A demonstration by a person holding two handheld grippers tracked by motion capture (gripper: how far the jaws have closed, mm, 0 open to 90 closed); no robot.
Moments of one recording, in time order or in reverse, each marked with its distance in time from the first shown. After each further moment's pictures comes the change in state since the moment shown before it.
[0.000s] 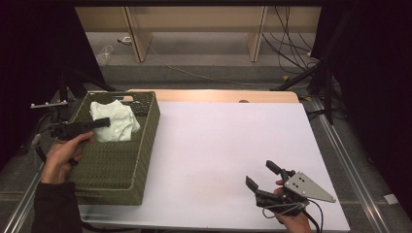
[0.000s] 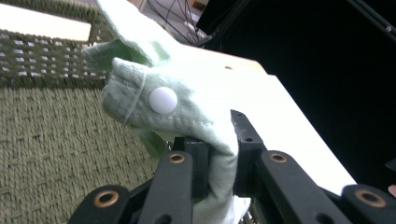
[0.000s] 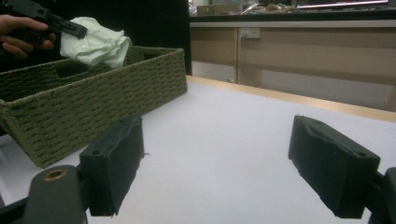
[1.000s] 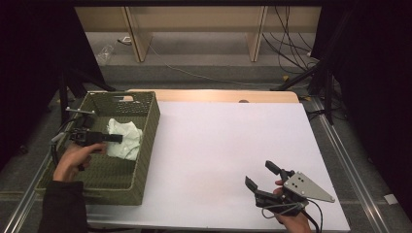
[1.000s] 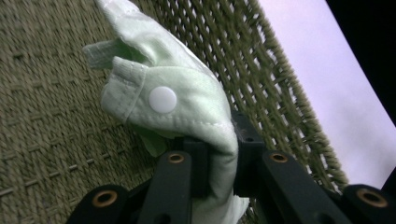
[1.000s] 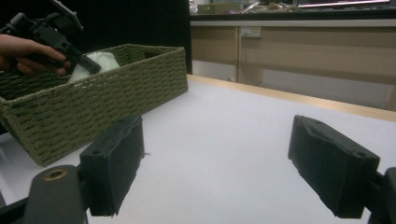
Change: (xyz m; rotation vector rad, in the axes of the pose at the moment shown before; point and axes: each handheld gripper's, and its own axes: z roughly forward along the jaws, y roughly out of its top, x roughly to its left) left arm 0.019 -0.020 0.047 0.316 0.078 -0.005; right arm 0.001 0.000 0.001 0.002 0.003 -0.003
